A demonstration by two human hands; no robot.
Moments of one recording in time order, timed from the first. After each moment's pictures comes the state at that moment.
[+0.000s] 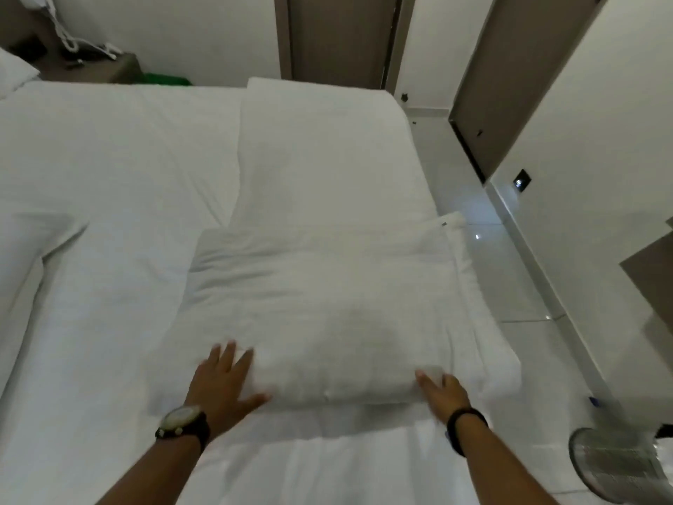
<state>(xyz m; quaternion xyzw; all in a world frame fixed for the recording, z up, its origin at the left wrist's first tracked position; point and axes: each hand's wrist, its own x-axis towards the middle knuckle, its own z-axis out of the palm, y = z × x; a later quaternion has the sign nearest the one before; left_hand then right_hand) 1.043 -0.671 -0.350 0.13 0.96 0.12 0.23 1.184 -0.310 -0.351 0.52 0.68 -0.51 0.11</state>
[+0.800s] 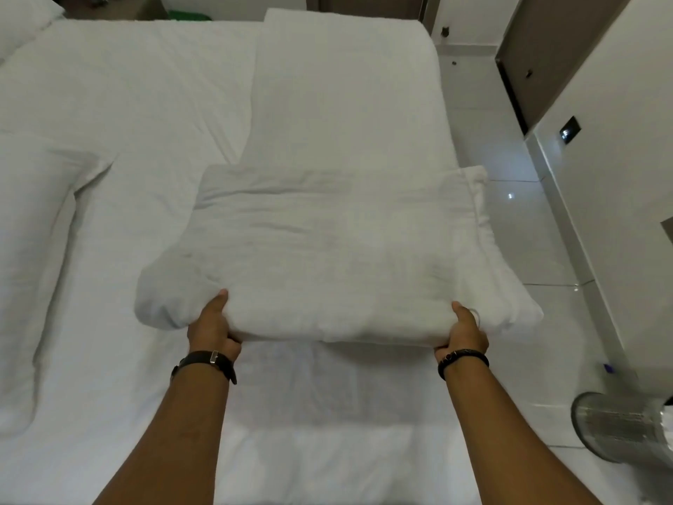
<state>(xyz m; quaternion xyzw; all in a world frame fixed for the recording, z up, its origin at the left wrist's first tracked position) 1.081 -0.636 -0.334 -0.47 0.46 0.76 0.05 1.189 -0.281 -0.351 0.62 0.30 -0.71 -0.16</state>
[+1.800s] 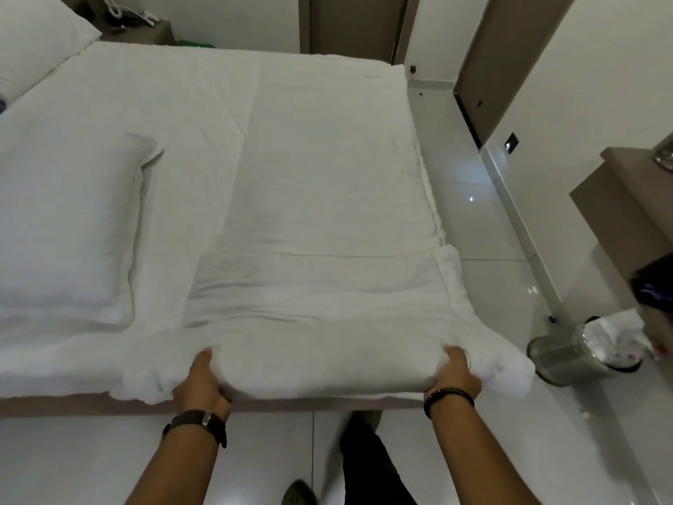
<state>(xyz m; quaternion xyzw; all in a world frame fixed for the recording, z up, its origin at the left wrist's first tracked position) 1.377 -0.816 -0.258 -0.52 0.47 0.72 0.02 1.469 -0.488 -0.243 0.68 0.31 -0.62 -0.23</state>
